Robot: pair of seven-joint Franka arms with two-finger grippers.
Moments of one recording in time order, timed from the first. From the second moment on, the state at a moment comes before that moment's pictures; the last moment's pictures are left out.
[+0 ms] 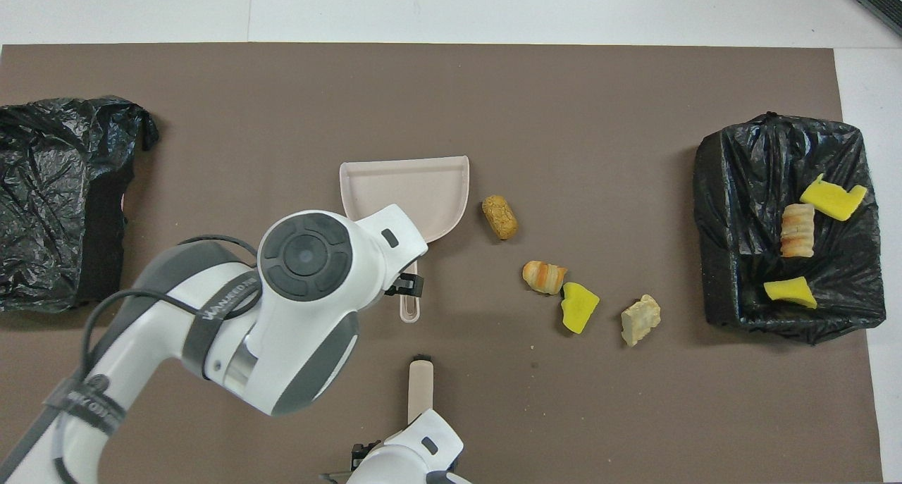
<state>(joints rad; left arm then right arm) -0.62 0.12 -0.05 -2.02 -0.01 2.16 -0.45 1.03 0.04 0.06 -2.25 0.13 2.21 1.06</state>
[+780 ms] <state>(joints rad) -0.62 0.16 -0.04 -2.04 -0.01 2.24 -0.46 1.04 0.01 0.06 -2.31 0.20 2.21 1.06</state>
